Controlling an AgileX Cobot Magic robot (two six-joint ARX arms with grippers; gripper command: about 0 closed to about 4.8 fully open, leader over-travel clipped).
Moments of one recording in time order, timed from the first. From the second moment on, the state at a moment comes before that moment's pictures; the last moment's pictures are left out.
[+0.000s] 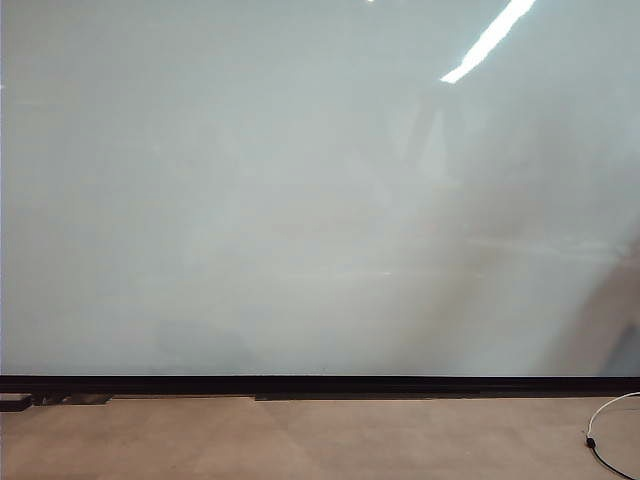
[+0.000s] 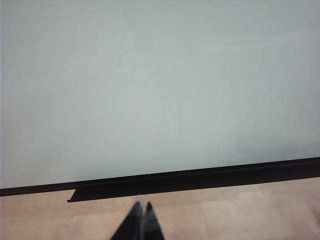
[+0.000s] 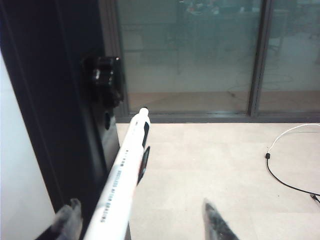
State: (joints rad) left arm 0.04 0.00 0.00 -0.09 0.07 0.12; right arm -0.52 2.00 0.65 1.40 -0.63 0.05
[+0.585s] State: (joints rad) left arm 0.04 0.00 0.00 -0.09 0.07 0.12; right arm -0.51 2.00 0.65 1.40 -0.63 0.05
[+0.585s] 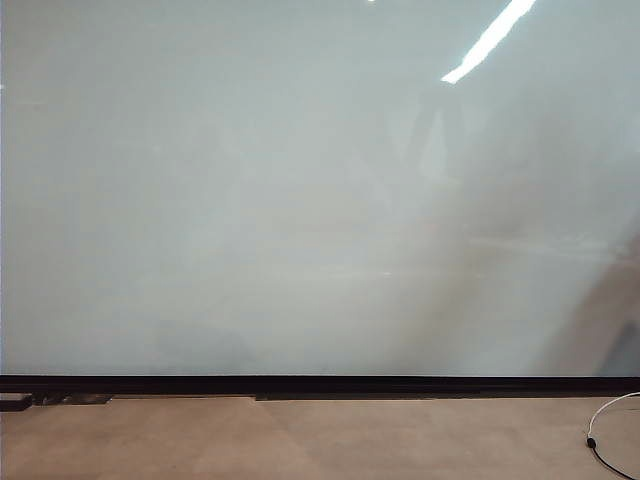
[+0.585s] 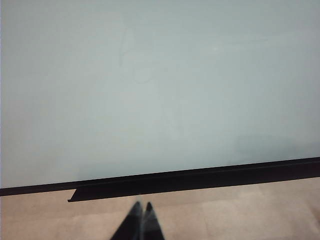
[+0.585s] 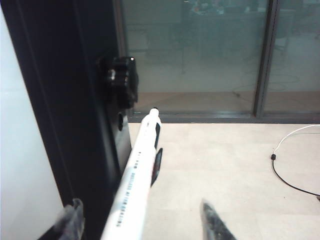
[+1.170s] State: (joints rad) left arm 0.04 0.00 0.00 -0.09 0.07 0.12; right arm -0.49 2.00 0.68 1.40 -0.63 0.05
